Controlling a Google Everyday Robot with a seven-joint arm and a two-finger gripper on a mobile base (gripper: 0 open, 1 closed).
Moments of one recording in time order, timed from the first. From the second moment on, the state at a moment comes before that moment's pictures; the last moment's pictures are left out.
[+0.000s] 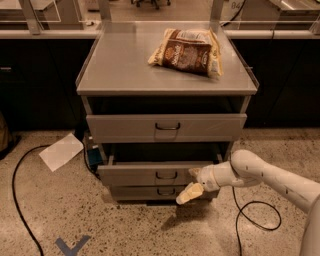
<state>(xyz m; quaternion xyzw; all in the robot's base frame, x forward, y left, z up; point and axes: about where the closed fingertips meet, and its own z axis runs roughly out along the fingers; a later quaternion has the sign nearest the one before) 0.572 -0.103 0.461 -0.43 0.78 0.36 0.27</state>
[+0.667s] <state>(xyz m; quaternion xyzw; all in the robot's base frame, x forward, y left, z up) 0.594 -0.096 0.440 -0.42 0.78 0.38 0.26</state>
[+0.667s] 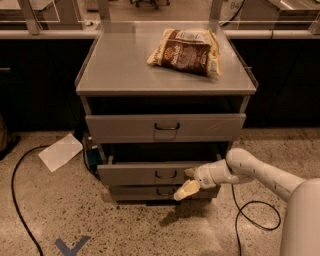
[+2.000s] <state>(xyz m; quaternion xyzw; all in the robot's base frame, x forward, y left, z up) 0.627 -0.096 0.444 -0.41 0.78 0.38 0.29</state>
